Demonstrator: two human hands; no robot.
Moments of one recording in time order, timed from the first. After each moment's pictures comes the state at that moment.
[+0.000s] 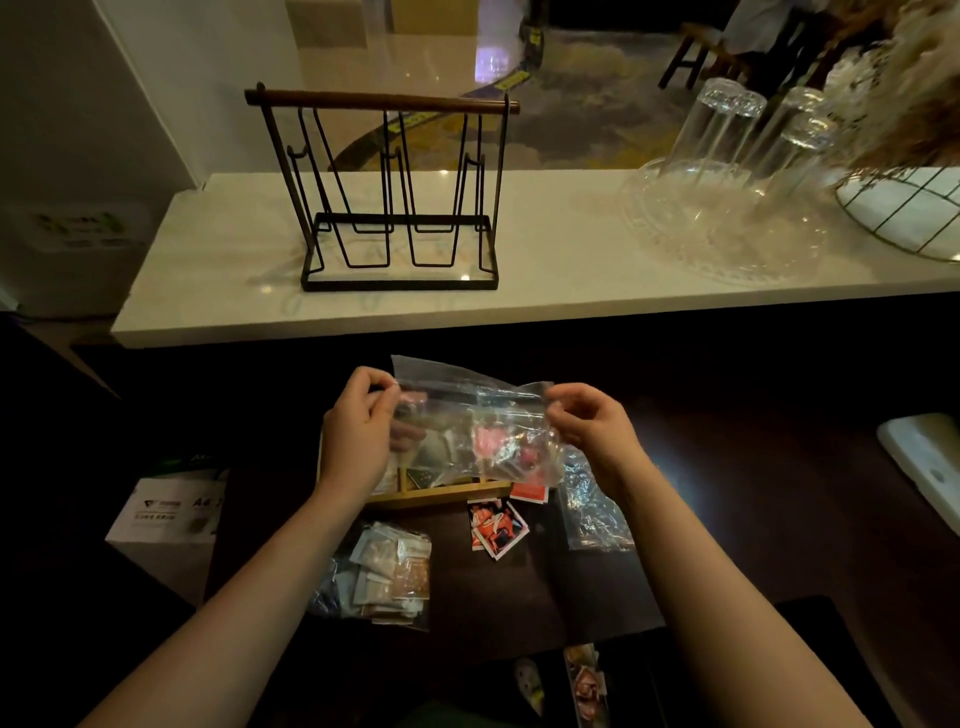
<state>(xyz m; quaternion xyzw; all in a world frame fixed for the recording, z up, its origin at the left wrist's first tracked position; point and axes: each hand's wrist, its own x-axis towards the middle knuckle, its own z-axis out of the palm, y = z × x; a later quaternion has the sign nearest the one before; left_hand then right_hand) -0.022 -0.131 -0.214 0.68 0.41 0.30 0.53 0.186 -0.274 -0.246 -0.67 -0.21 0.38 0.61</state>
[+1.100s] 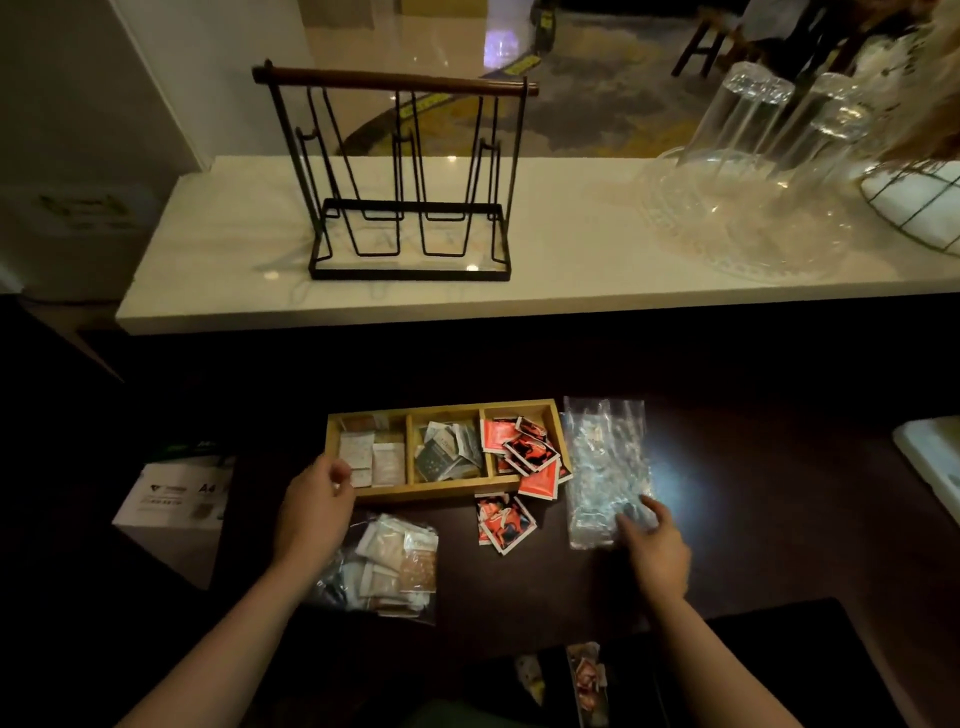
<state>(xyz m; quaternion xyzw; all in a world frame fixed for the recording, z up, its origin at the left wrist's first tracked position) -0.094 -0.122 -0.310 0.75 0.56 0.14 0.32 0.170 -0.380 -0.371 -0.91 0.00 0.20 0.36</state>
